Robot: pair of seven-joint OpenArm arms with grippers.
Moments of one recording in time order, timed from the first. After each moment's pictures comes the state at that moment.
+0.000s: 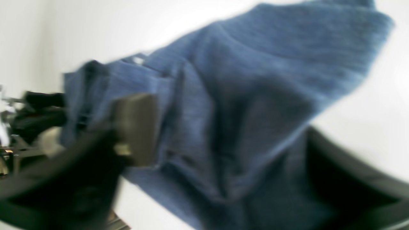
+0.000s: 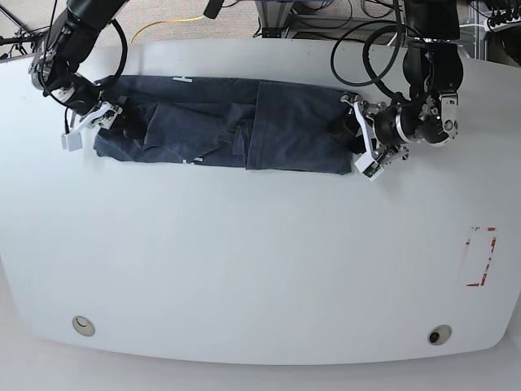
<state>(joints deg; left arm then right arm) 3.8 -13.0 -4.7 89.6 -29.5 -43.4 61.2 -6.6 11.7 44.0 76.7 58.1 41.1 -74.4</state>
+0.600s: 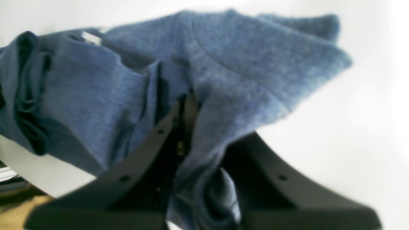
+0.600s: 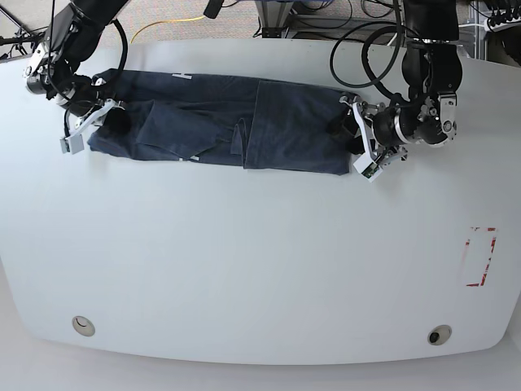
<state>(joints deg) 3.2 -12.4 -4.4 89.4 -29.3 -43.4 61.4 -7.5 9.9 44.0 88.9 45.5 40.4 -74.0</state>
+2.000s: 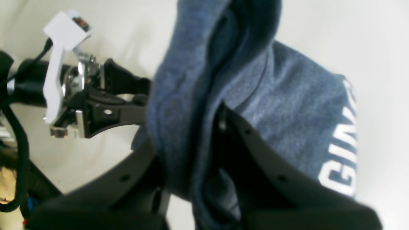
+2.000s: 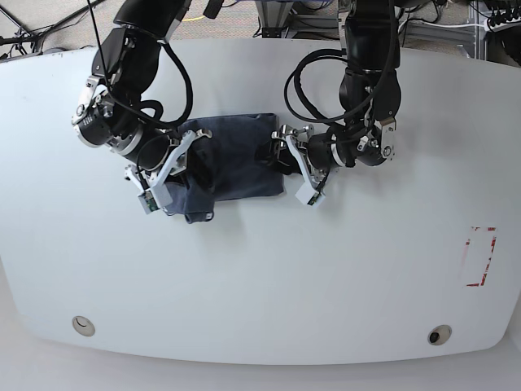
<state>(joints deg) -6.3 4.9 -4.6 72.8 -28.4 -37.4 59.2 -0.7 -2.8 21.6 111.4 39.5 38.4 -77.1</state>
